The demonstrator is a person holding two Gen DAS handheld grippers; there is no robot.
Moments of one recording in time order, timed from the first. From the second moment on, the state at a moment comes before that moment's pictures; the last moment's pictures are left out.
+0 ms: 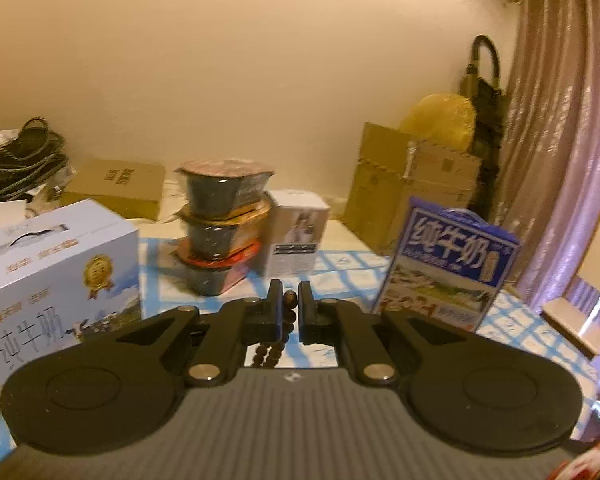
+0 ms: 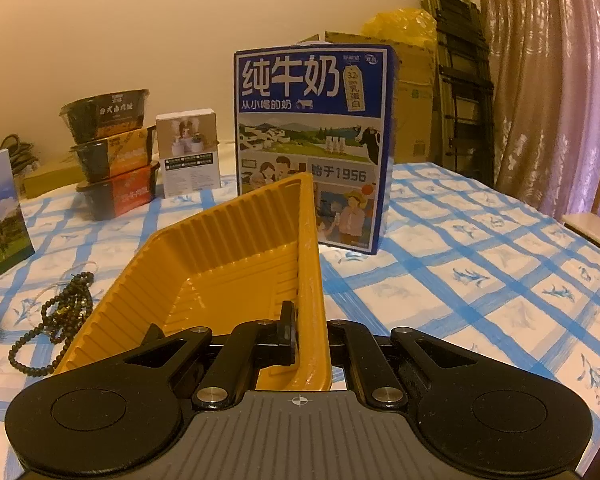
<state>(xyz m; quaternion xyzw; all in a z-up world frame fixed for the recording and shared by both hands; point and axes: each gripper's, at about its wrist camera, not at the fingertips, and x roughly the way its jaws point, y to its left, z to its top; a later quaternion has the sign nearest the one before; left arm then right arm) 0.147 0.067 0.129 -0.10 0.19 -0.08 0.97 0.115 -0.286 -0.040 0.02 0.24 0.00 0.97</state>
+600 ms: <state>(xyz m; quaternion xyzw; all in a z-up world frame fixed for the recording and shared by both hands) 0.149 -0.026 0.124 -0.14 0.23 -0.24 0.93 0.115 -0.283 -0.036 0.02 0.24 0.01 0.97</state>
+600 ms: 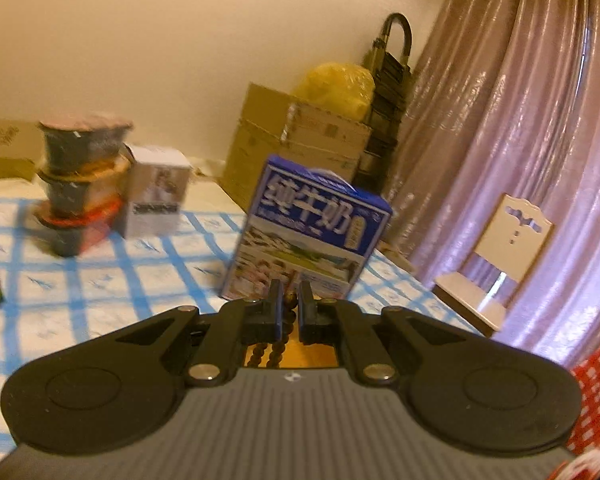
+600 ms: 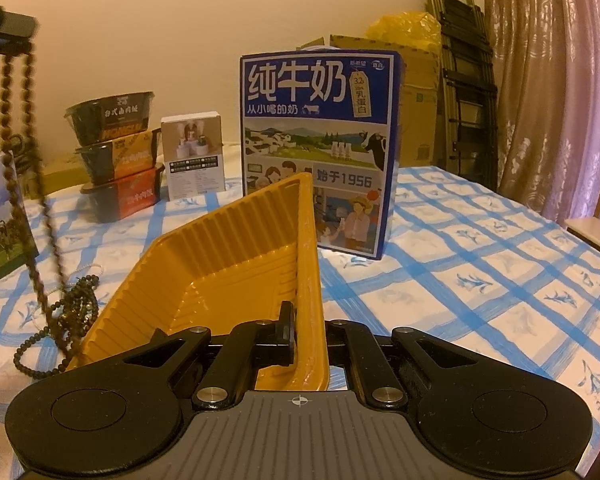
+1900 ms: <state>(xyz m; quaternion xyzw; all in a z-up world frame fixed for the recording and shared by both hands) 0.125 -0.026 -0.023 -0.12 0.35 -0.12 0.92 0.115 -0.289 -0.040 0.03 0.25 0.00 0.97</state>
